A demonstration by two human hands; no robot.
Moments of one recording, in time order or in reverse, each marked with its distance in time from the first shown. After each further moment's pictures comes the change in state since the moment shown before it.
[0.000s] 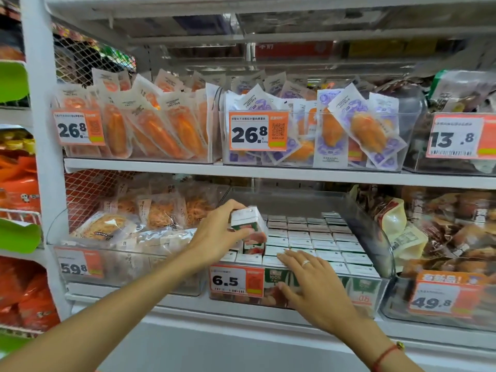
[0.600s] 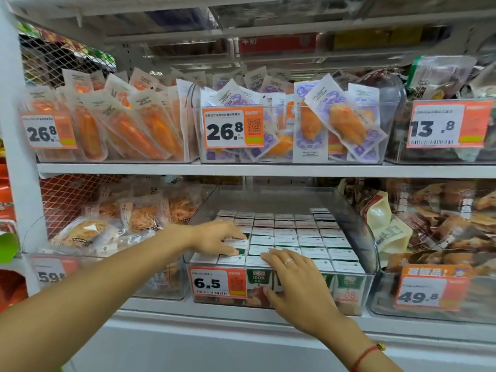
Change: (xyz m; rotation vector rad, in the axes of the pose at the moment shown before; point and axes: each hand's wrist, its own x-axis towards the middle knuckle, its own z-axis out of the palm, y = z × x) left_hand 0.053 -0.007 0.012 0.577 -0.798 0.133; right_hand -0.001 0.002 0.001 0.043 0.036 -0.048
